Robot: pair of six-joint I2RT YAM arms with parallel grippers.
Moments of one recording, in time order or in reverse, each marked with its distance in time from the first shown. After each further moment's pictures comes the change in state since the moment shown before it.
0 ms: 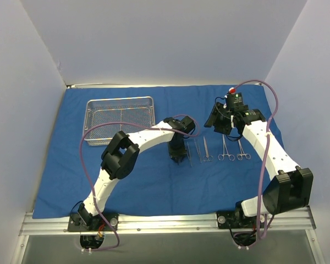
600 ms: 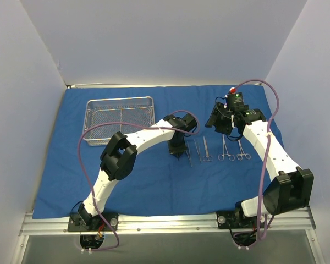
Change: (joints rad) left arm -0.011 -0.022 0.054 -0.051 -0.108 -0.047; right arm 0.000 -0.005 0.011 -0.021 0.017 0.000
